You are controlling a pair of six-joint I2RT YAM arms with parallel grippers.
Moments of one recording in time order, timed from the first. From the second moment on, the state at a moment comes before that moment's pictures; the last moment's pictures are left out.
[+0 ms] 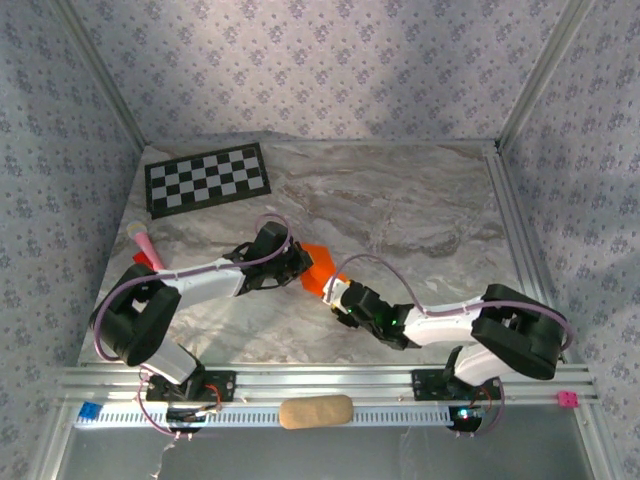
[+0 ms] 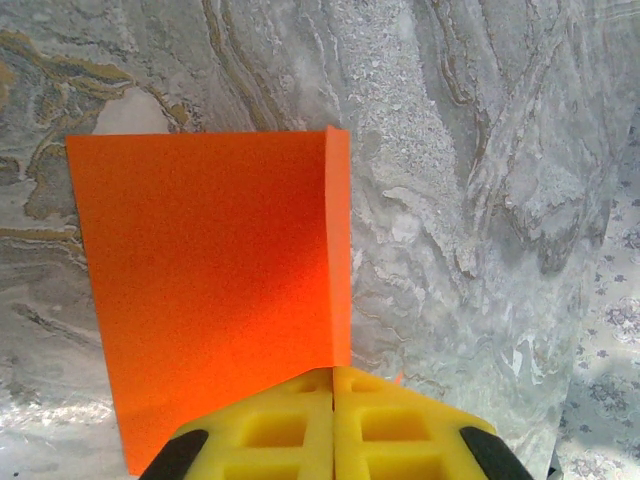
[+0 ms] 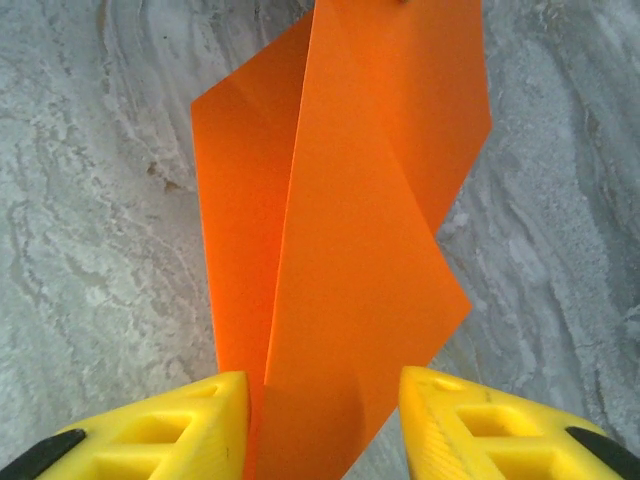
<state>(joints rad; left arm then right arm) -0.70 1.53 0.73 0.05 0.19 -1.18 1.07 1.43 0.41 0.31 0.40 -0.21</state>
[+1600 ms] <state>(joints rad) -0.70 1.52 0.73 0.04 0.17 -1.18 1.05 1.50 0.44 0.39 0.36 -0.09</state>
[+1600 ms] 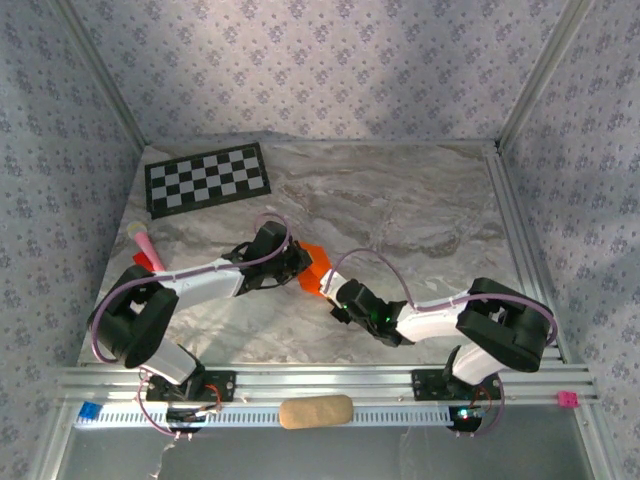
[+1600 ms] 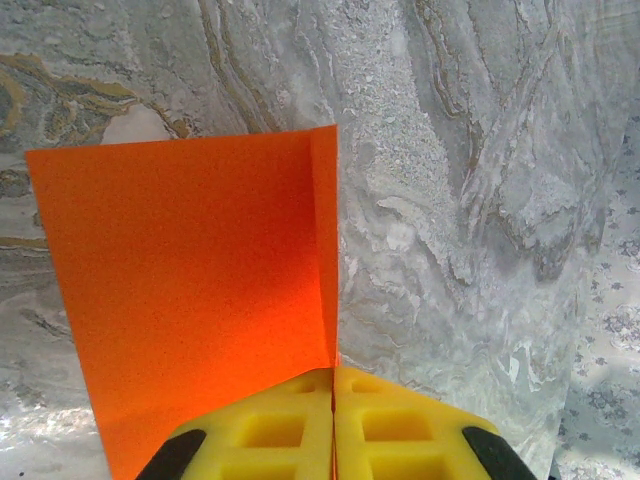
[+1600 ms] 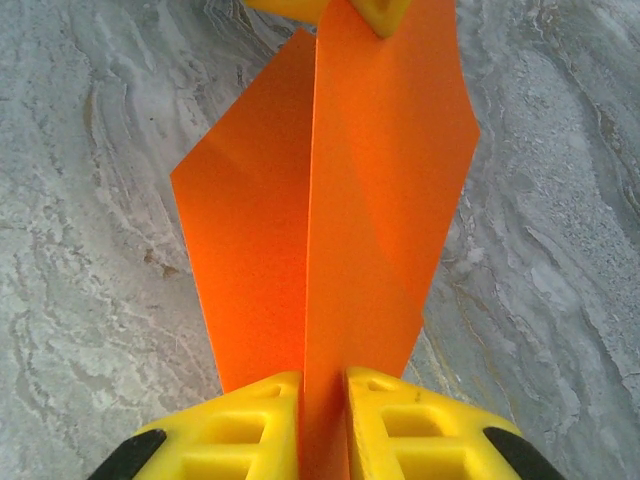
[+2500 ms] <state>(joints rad) -0.70 1.51 0.73 0.04 0.17 -1.18 1.04 1.50 0.43 0.40 0.35 -0.06</state>
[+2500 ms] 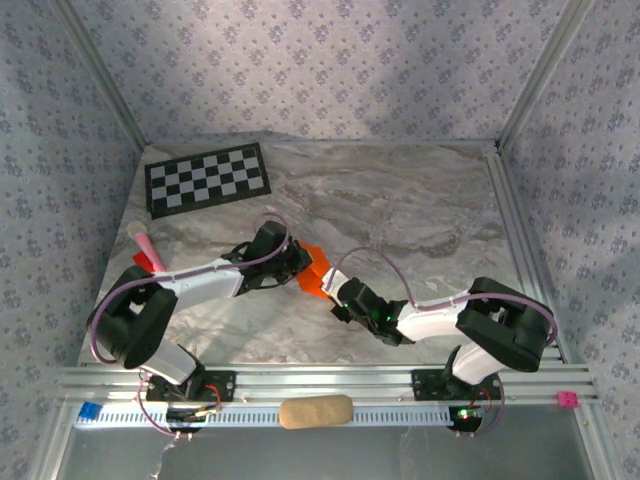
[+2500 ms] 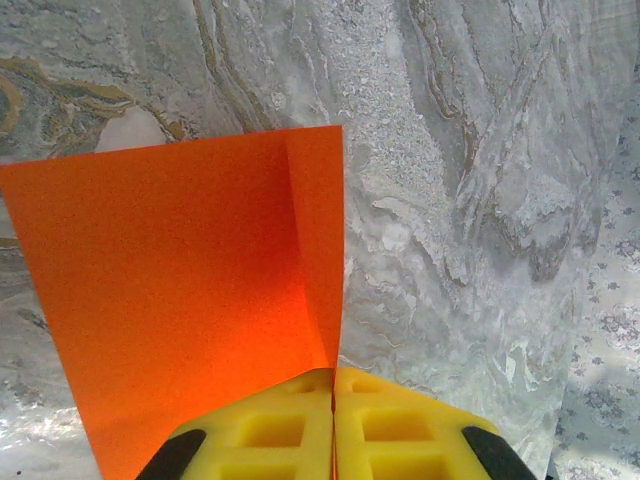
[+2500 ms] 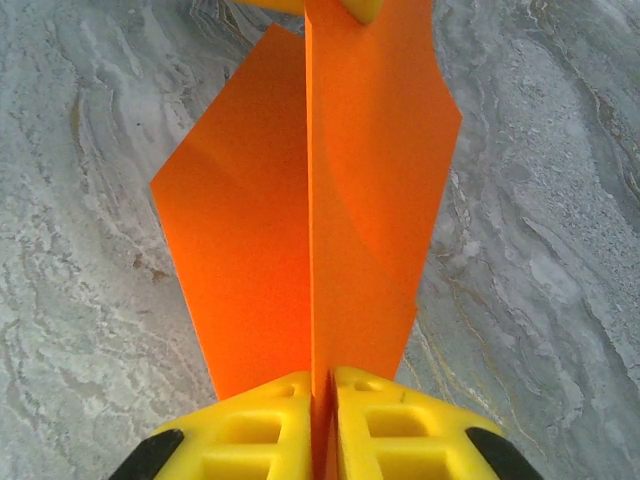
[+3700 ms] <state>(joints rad) -0.70 1.35 0.68 -0.04 0.04 -1.18 0.88 1.58 0.45 0.46 -0.02 0.22</state>
